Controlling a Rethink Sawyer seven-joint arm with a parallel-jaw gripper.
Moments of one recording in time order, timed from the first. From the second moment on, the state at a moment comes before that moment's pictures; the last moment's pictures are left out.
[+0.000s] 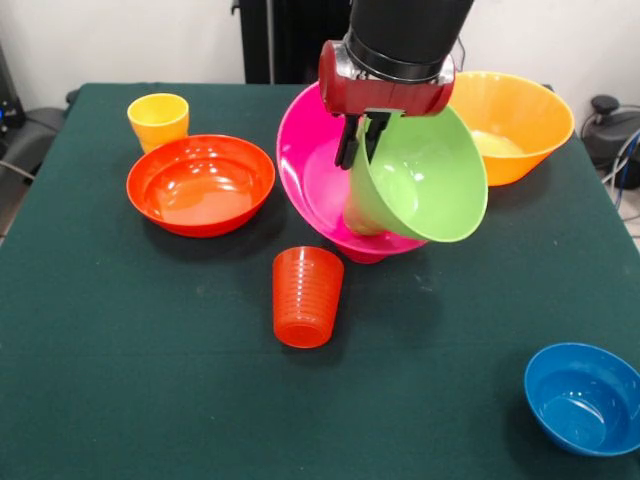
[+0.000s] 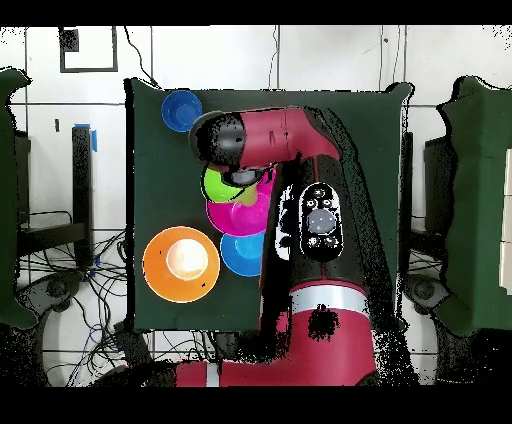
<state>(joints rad) -0.20 -0.57 0.11 1.24 -0.34 1.01 1.64</state>
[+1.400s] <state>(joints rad) -0.44 -0.64 0.35 1.46 -0.34 0.86 1.64</state>
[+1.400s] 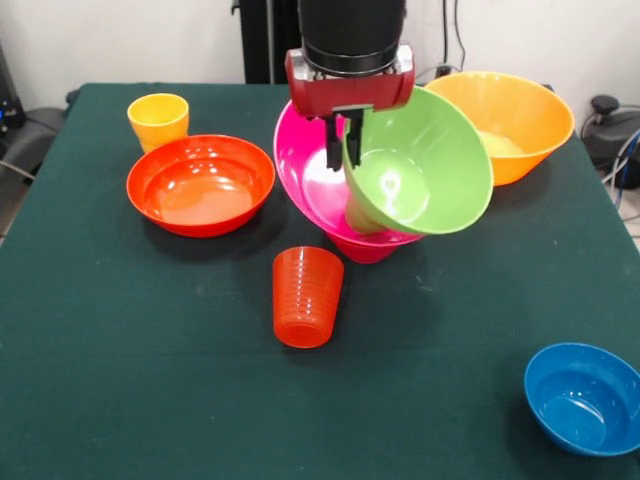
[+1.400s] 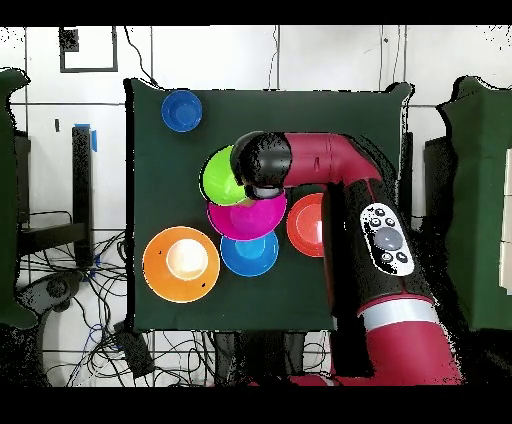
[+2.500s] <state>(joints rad) -0.59 -0.66 0.62 1.59 -0.42 0.70 1.64</state>
